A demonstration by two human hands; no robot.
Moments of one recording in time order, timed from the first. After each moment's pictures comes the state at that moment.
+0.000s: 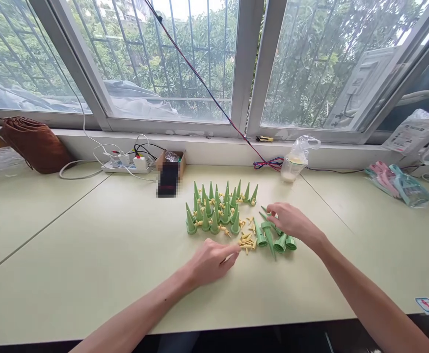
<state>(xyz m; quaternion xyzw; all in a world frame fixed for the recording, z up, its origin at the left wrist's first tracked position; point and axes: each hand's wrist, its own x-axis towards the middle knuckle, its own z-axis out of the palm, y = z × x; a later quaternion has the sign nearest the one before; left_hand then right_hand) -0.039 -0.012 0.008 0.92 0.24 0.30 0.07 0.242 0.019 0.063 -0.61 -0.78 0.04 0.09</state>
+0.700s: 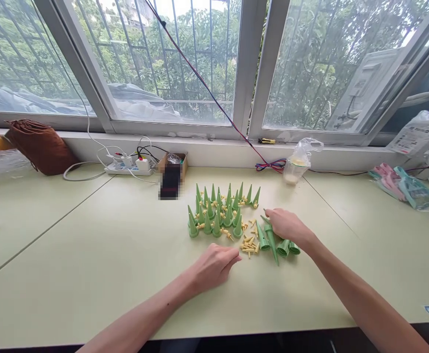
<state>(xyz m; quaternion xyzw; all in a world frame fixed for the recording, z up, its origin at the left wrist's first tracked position) -0.038 -0.011 0.002 0.92 0.24 0.27 0.14 0.221 0.028 0.060 -0.67 -0.74 0.06 -0.09</state>
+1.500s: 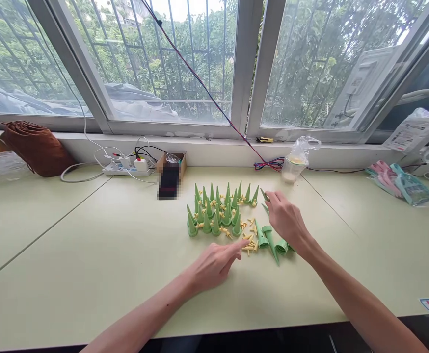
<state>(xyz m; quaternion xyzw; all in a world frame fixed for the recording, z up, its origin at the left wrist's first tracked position) -0.042 -0.017 0.006 0.92 0.24 0.28 0.16 0.205 0.011 0.066 -0.63 -0.72 -0.13 0.24</state>
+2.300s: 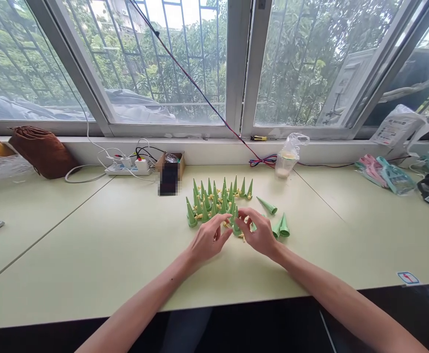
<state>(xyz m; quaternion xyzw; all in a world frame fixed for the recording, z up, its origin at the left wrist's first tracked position) -0.040 0.001 0.012 0.85 0.30 0.39 0.17 0.152 -0.018 0.018 -0.38 -0.74 0.10 0.55</state>
